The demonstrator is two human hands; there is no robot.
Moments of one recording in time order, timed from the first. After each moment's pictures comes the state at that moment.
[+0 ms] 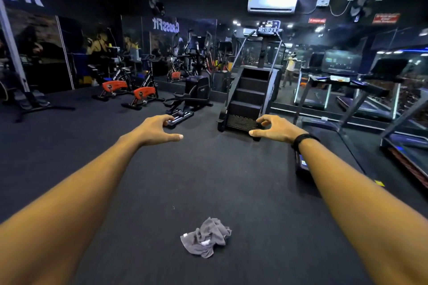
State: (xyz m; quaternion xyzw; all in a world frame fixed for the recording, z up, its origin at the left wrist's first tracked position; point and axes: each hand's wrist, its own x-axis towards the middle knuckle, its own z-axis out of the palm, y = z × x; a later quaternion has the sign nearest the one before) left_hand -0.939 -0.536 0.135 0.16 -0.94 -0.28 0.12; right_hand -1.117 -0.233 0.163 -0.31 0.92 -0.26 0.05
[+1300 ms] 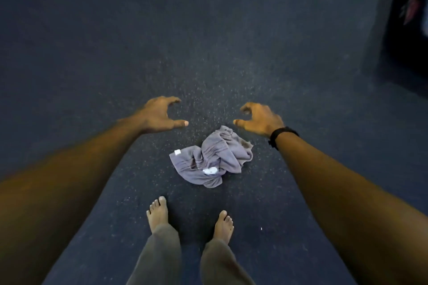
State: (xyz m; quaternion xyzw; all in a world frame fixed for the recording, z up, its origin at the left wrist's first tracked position) left_hand -1.523 -0.813 -0.507 0.22 -0.88 -0.34 -0.24; right_hand -1.664 -0.579 -0.524 -0.21 0.91 -0.09 0.34
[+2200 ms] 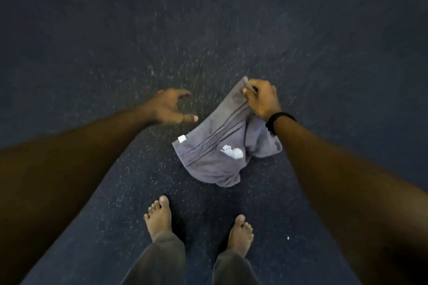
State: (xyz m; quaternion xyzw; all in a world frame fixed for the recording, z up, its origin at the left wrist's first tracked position) left_hand -1.557 -0.831 -0.737 0.23 -0.84 -0.38 -0.32; right_hand -1.692 -0.623 -0.786 -0.16 0.90 -0.32 0.26
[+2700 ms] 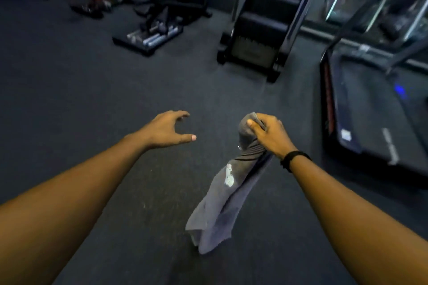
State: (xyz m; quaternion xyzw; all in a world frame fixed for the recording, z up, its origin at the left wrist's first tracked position) left_hand -1.656 -0.823 -0.179 0.13 -0.94 -0.32 -0.05; right_hand -1.788 -0.573 -0.182 -0.28 0.88 -0.38 0.06
